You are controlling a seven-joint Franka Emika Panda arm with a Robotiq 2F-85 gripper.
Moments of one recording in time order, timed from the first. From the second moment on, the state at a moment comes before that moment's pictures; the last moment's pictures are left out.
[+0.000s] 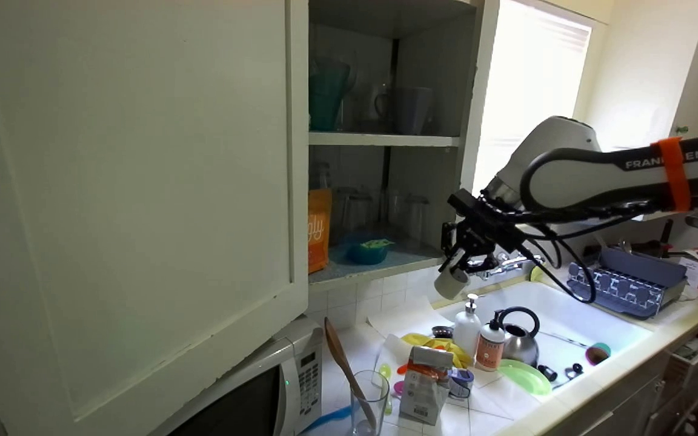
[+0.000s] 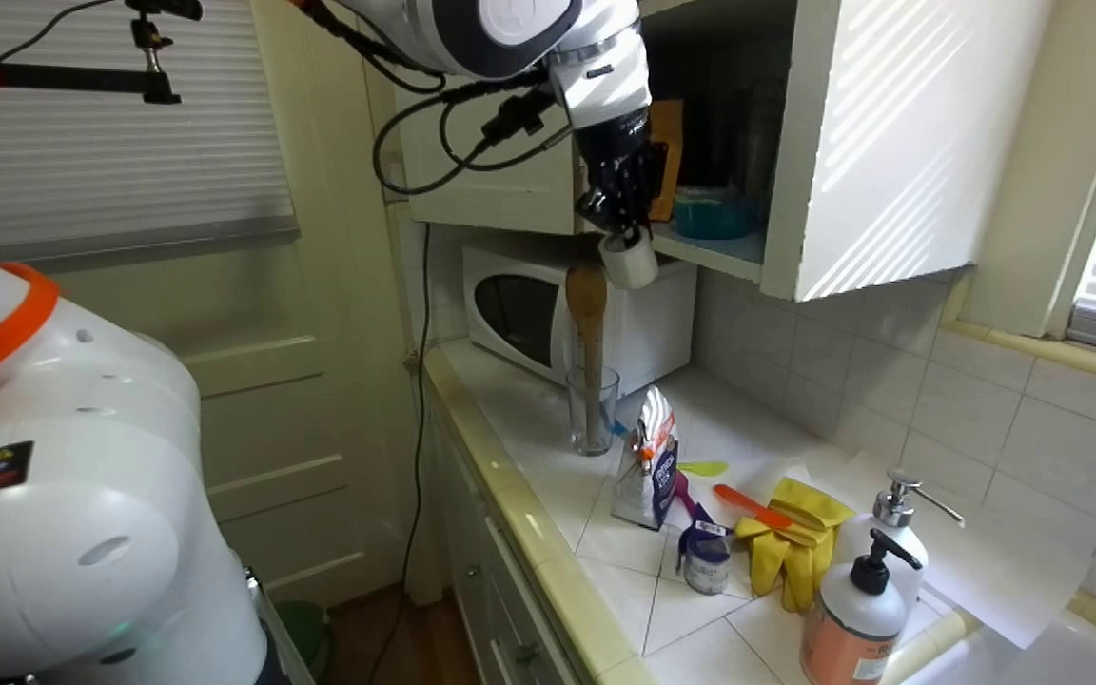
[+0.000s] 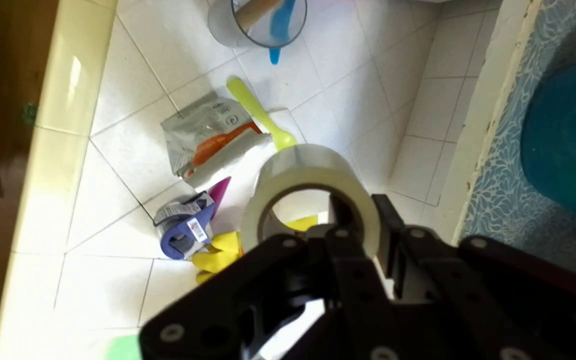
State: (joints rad) arm -0.20 -0.58 0.08 -2.48 0.22 2.38 1.34
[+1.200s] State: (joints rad) arm -0.38 -0.44 0.28 -2.39 -0.32 2.68 1.63
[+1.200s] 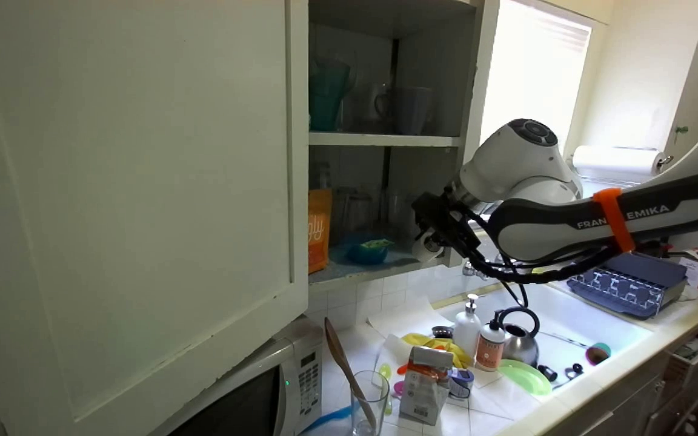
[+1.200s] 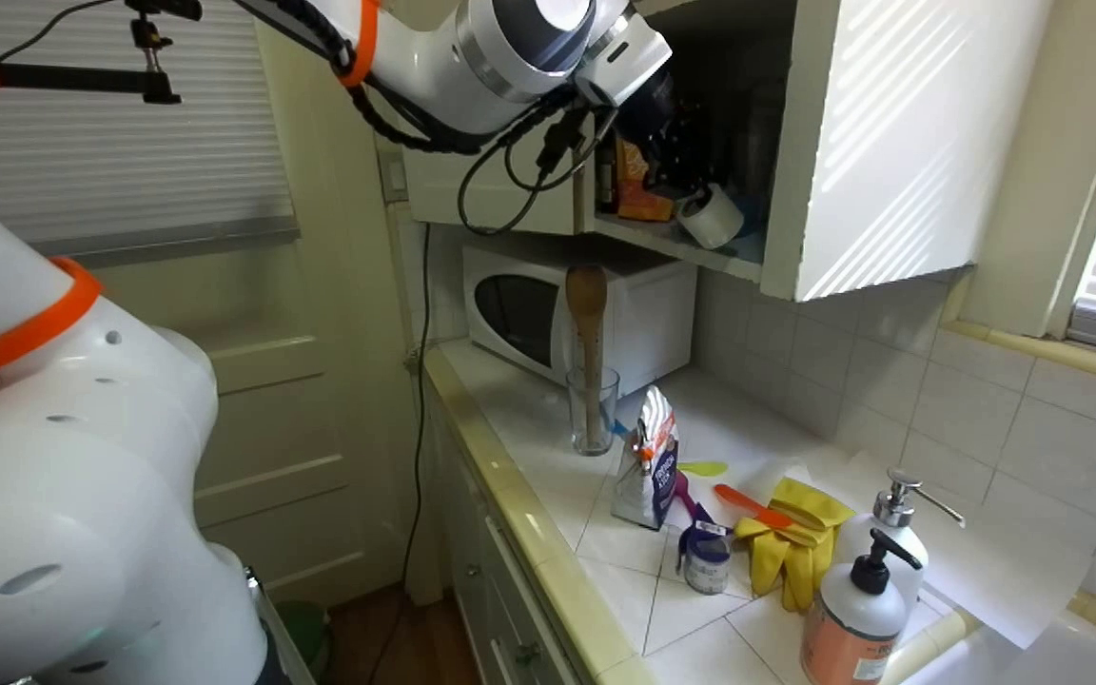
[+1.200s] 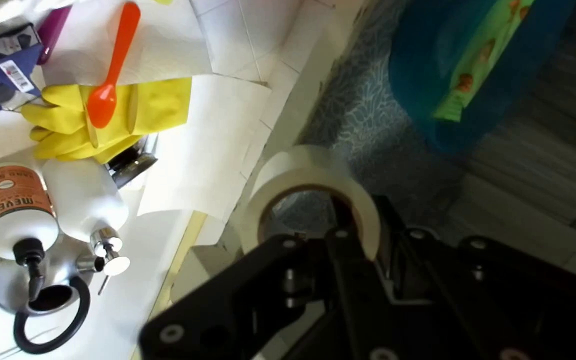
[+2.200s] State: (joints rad) arm -0.39 -0.34 0.26 -2.29 -0.42 2.75 1.65
